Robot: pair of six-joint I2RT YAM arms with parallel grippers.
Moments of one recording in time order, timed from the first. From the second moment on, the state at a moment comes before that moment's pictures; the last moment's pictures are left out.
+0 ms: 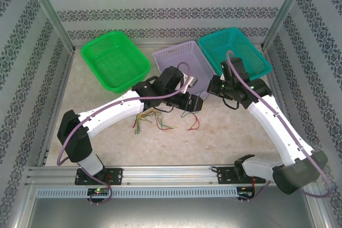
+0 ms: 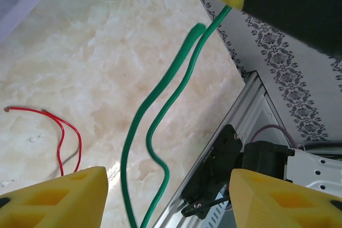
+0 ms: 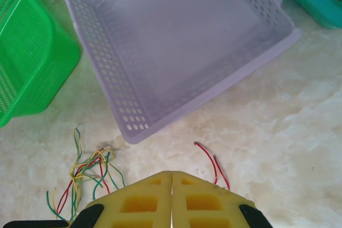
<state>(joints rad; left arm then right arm) -0.84 1.65 1.45 -0.52 0.42 -0.56 0.40 1.21 1.28 -0.93 -0.04 0.68</state>
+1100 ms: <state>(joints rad) -0.56 1.19 1.15 -0.40 0.18 -0.88 0.19 0.89 0.80 -0.79 -0.18 1.09</state>
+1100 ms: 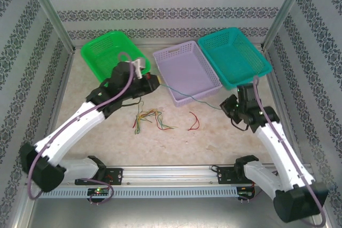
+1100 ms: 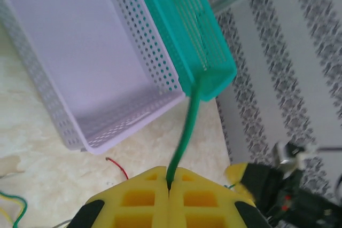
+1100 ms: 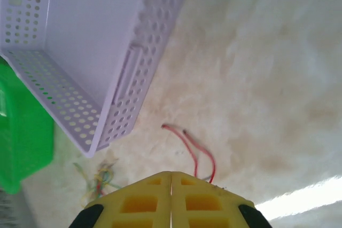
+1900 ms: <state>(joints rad) -0.50 1.07 1.01 -0.46 0.18 -1.36 0.22 0.53 0.42 -0.54 -0.34 1.85</state>
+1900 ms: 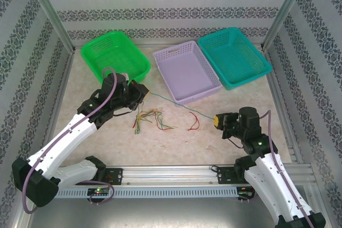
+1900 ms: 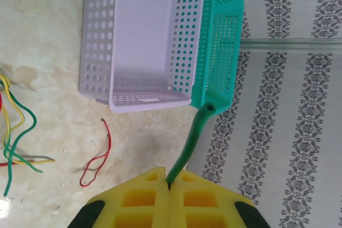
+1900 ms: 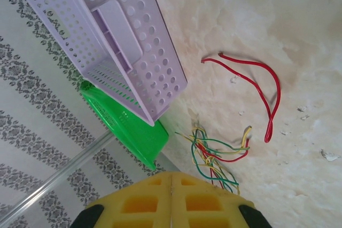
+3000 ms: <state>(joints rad) -0.52 1.21 1.32 -0.64 0.12 -1.50 0.47 1.05 0.90 -0.57 0.10 1.77</state>
